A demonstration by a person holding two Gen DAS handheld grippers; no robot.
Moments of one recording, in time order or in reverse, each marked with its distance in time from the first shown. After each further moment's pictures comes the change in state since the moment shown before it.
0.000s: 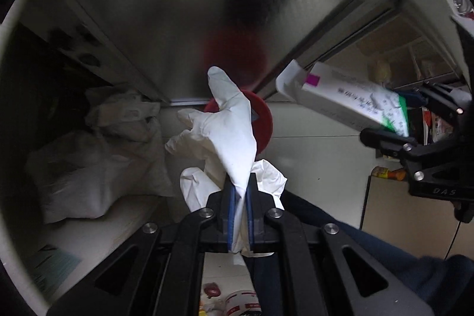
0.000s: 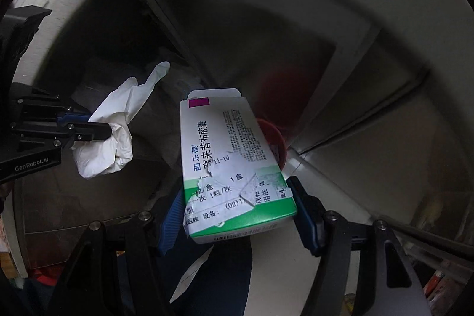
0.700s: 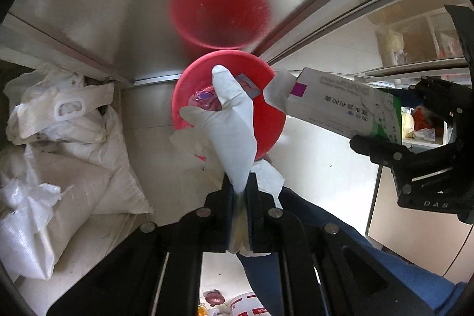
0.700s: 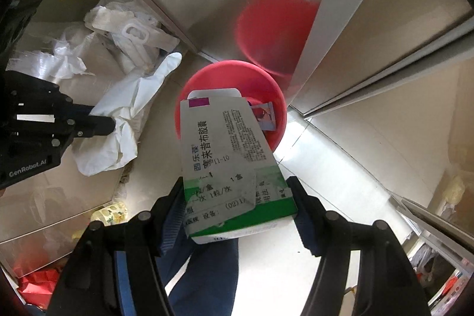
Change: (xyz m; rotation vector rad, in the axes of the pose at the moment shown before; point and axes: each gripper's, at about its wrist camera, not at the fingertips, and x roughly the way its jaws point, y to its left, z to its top) left arm 0.208 0.018 0.021 0.057 0.137 -0.049; right arm 0.184 -0.042 -0.011 0.037 0.174 -0.015
